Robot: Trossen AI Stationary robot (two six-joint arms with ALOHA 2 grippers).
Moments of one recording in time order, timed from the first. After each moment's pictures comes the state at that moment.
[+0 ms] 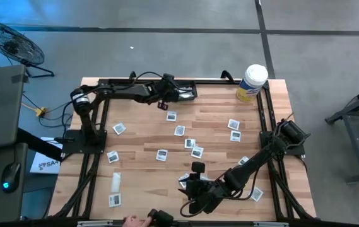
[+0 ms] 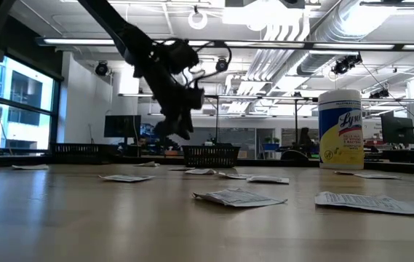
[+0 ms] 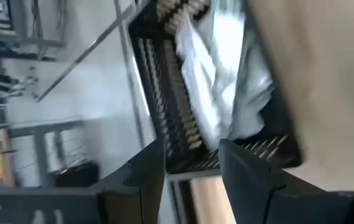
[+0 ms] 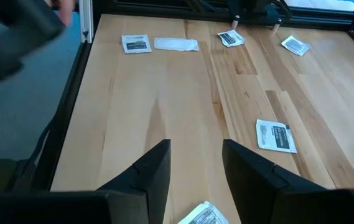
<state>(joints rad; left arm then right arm) 0.46 1.81 1.17 -0.10 -0.37 0.98 0.64 1.91 1.41 -0.20 0.62 0.39</state>
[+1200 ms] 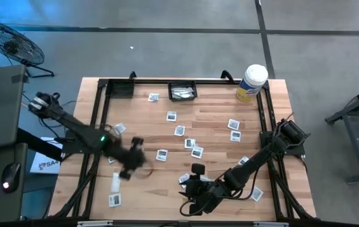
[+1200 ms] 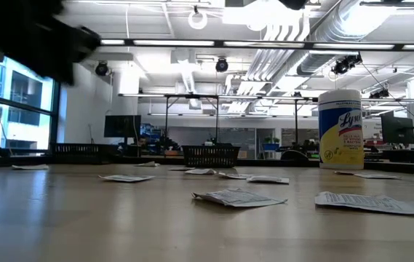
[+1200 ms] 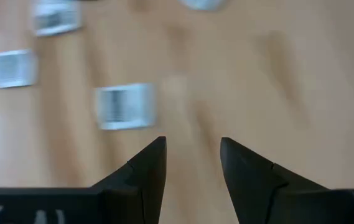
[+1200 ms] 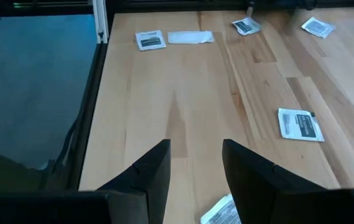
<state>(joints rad) -0.51 1.20 0.81 -0.57 -0.20 -0.17 0.64 1.91 1.41 -0.20 0.55 0.47</state>
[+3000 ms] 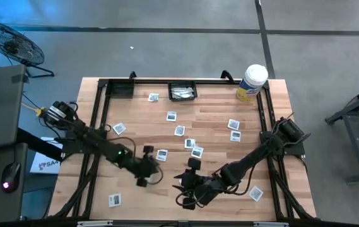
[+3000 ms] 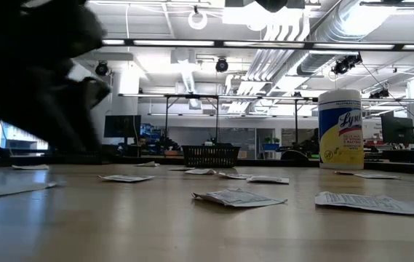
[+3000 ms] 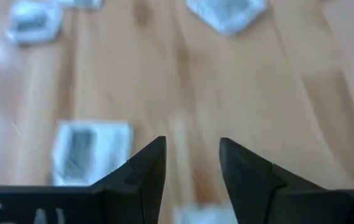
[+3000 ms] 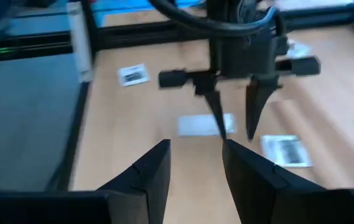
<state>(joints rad) -0.54 1.53 0.66 0.04 -0.33 -0.25 0.58 1.91 1.41 -0.09 0.59 0.46</state>
